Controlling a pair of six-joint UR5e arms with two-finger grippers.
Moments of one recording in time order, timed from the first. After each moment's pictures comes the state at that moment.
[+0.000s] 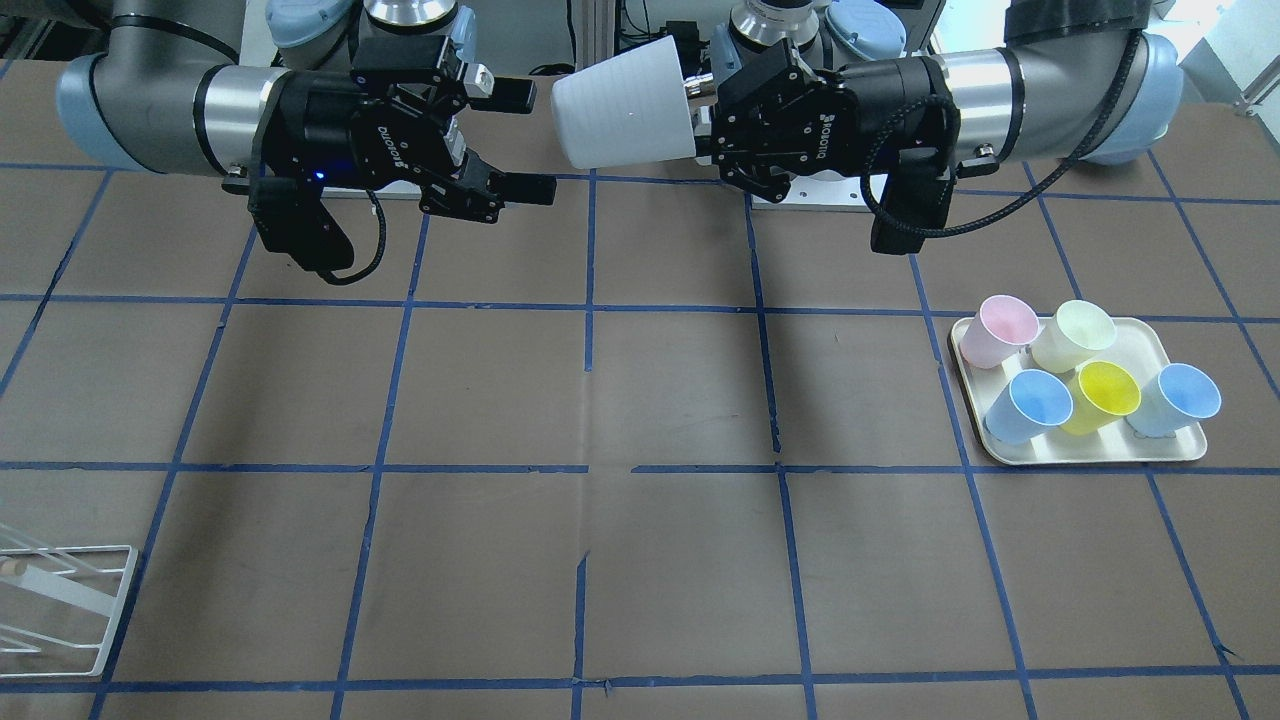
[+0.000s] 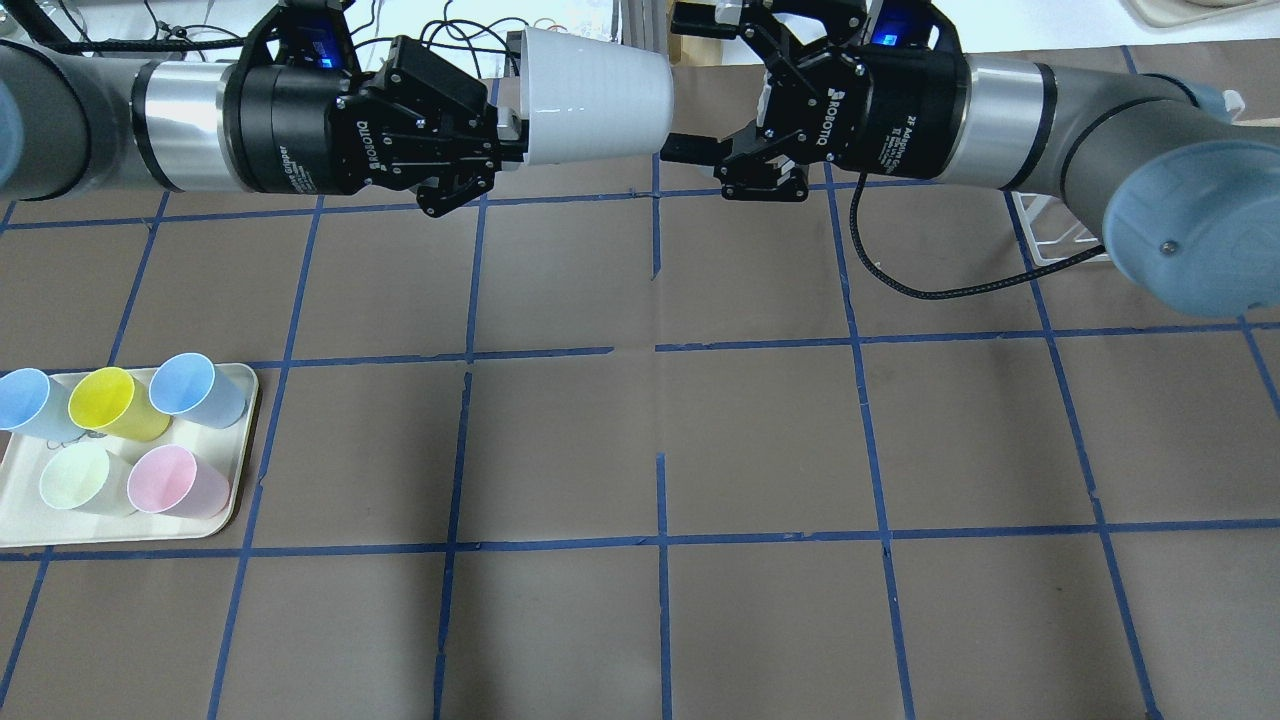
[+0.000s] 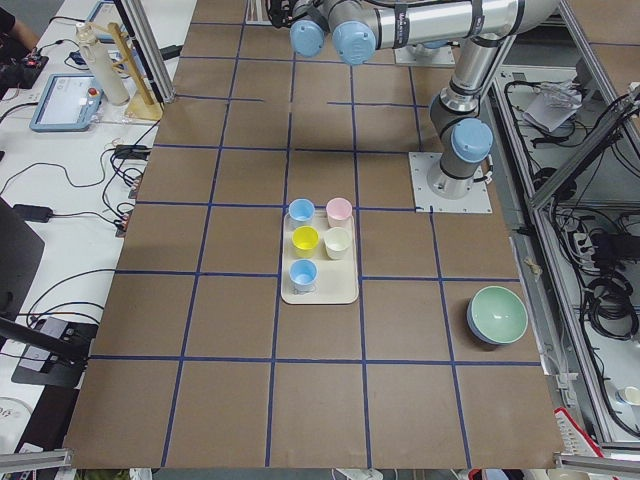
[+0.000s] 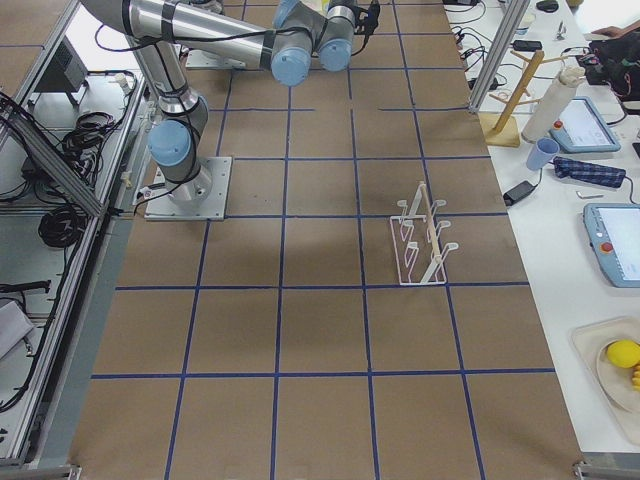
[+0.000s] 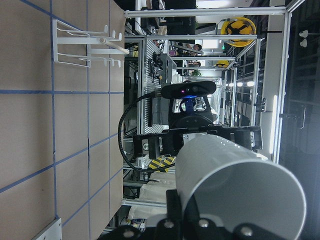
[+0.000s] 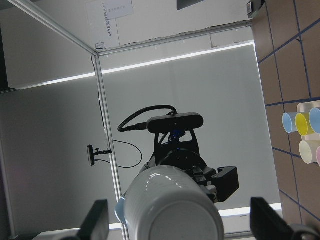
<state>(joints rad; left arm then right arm) -1.40 -1.58 -1.64 -2.30 0.22 0.78 1.48 -1.60 1.84 -1.31 0.09 -0.34</state>
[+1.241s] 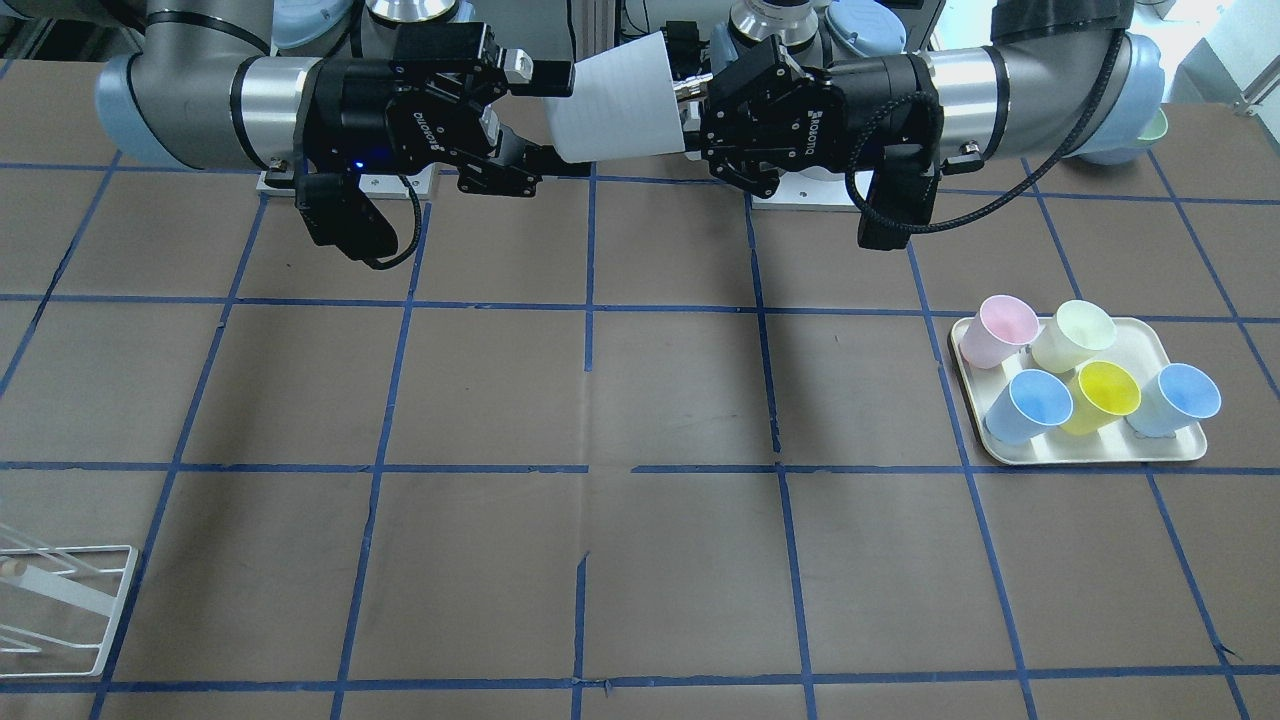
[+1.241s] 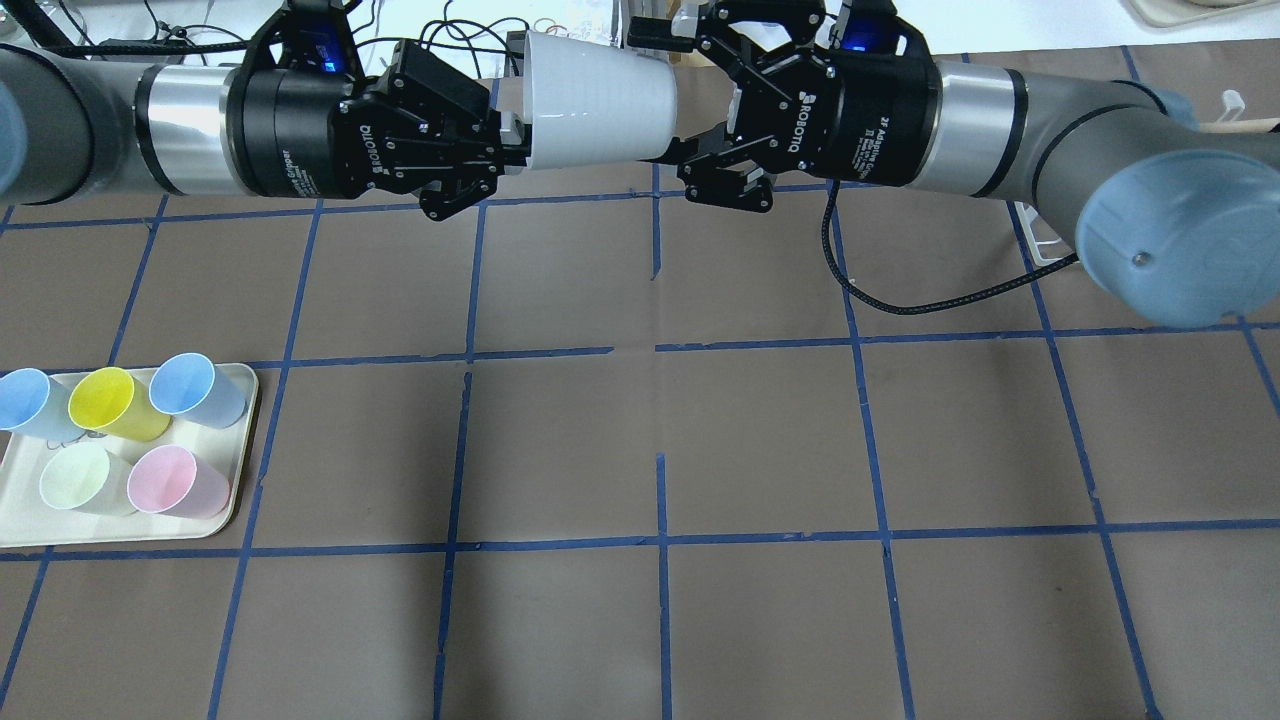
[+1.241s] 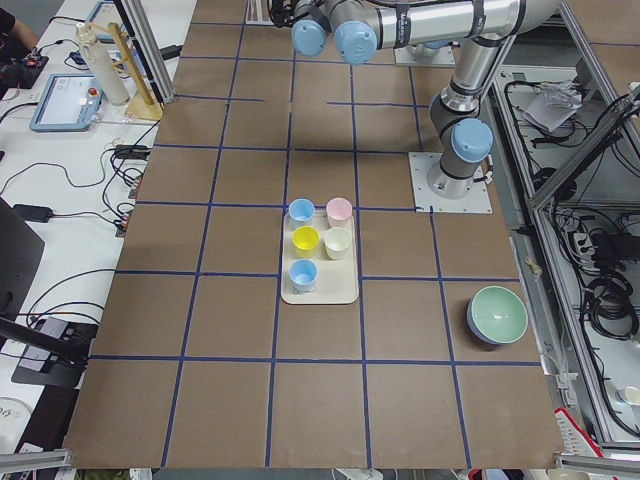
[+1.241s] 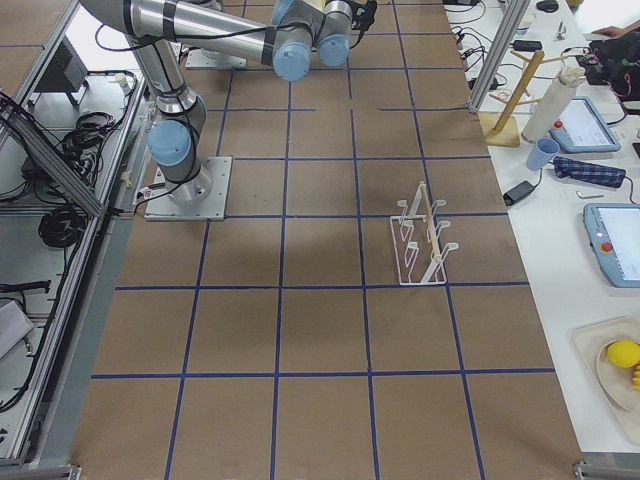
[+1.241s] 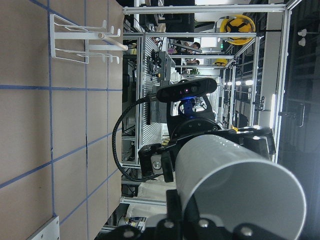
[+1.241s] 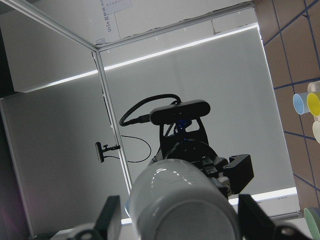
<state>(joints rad) -1.40 -1.57 -1.65 -2.30 0.22 0.78 1.52 -1.59 1.84 -1.31 0.12 -0.27</state>
